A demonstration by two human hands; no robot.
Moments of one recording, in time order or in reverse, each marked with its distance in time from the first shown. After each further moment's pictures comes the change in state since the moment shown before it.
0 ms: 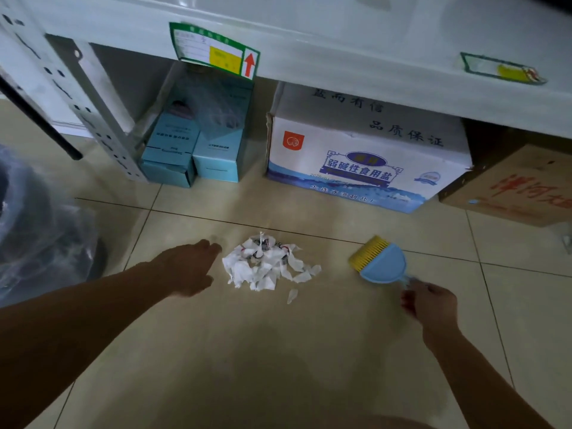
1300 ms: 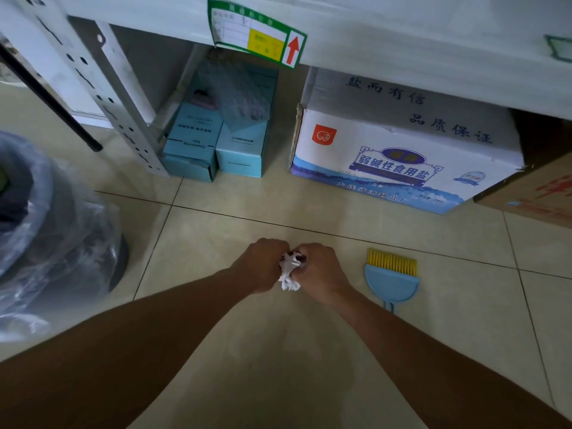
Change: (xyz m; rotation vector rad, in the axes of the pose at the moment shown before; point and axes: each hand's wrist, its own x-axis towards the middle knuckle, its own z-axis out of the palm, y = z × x) left_hand 0.046 0.050 0.013 -0.538 0.247 0.135; right_hand -0.102 -0.052 0.197 -0.724 -0.639 -0.683
